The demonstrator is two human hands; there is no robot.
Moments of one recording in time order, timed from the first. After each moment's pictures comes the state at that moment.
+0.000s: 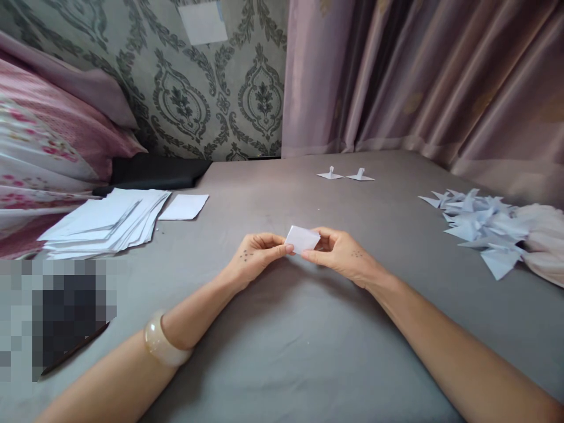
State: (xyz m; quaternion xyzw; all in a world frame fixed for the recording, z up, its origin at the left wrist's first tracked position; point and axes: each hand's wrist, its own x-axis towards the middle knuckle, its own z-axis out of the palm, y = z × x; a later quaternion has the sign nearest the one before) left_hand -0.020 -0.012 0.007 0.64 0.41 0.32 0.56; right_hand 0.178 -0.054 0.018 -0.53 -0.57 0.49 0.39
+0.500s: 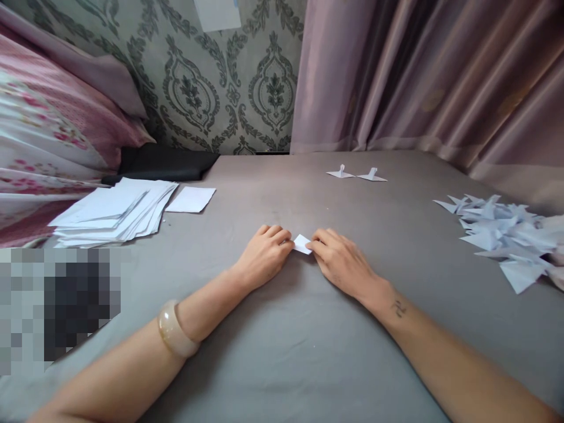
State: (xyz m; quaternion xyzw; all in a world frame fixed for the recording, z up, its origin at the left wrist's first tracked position) left_hand -0.027 0.000 -0.004 0.95 0.27 0.15 -0.07; right_hand 0.176 -0.049 -0.004 -0.51 -0.84 -0.05 0.15
